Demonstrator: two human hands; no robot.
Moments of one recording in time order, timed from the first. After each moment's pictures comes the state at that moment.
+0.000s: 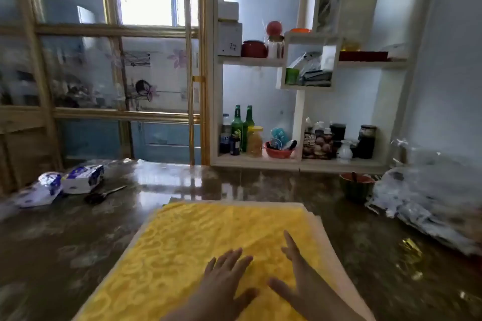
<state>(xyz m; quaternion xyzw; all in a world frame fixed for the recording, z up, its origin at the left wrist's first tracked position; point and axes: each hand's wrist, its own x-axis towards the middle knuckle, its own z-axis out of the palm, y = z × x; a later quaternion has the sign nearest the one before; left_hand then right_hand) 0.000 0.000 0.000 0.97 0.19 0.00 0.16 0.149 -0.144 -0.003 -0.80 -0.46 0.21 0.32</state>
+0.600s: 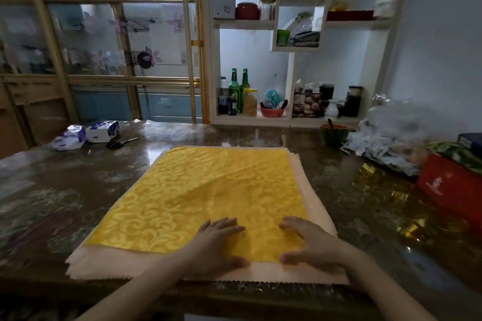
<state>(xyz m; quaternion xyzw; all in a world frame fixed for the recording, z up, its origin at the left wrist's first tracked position) -0.091 -0.106 -0.043 0.97 0.16 -0.03 0.15 0.093 -0.283 -0.029 -0.82 -0.53 0.19 0.12</state>
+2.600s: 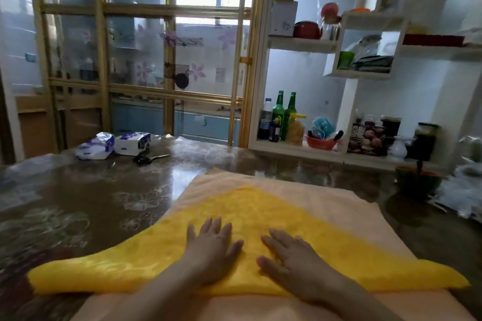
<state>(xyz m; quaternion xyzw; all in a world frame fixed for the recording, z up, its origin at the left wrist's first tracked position) -0.064 0.070 -0.057 0.92 0.39 0.01 0.07 0.081 -0.058 -0.052 -0.80 -0.60 0.08 0.03</state>
